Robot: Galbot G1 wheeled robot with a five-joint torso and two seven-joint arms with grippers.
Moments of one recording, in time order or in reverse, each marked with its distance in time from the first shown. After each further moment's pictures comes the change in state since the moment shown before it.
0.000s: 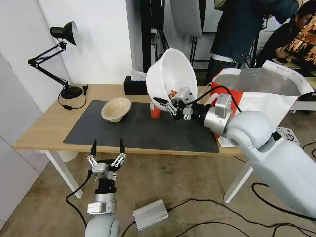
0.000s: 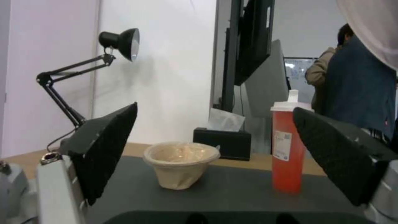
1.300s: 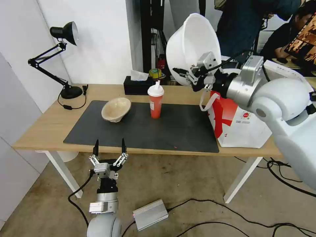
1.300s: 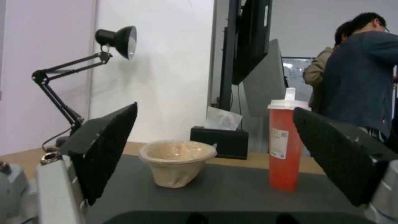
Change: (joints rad) left arm -0.011 0.000 0.008 0.017 0.001 -0.006 0.000; right arm 0.160 -0.064 0.104 -0.064 0.056 -0.141 0.003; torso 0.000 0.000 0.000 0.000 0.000
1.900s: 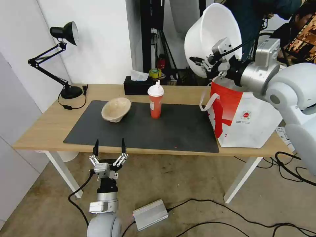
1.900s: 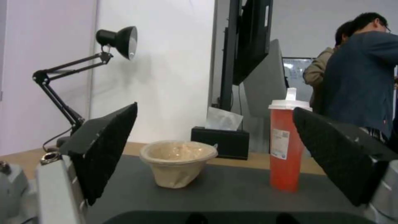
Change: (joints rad) left arm -0.002 0.000 -0.002 0.003 -0.001 -0.002 0.000; right arm 0.023 -0.018 0.070 -0.044 -0.042 -0.071 0.016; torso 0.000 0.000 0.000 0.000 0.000
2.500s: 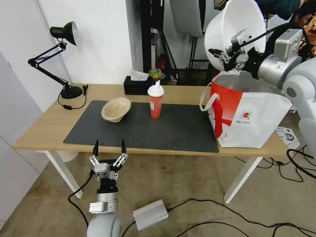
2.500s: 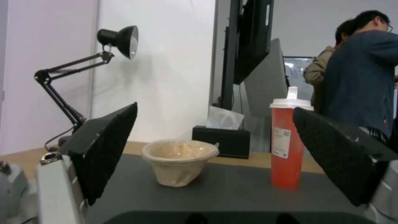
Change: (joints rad) left arm 0.005 0.000 -0.004 0.000 0.000 -0.002 0.000; right arm -0.057 -0.033 0.100 -0.020 -0.060 -0.045 0.031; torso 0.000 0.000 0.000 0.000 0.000
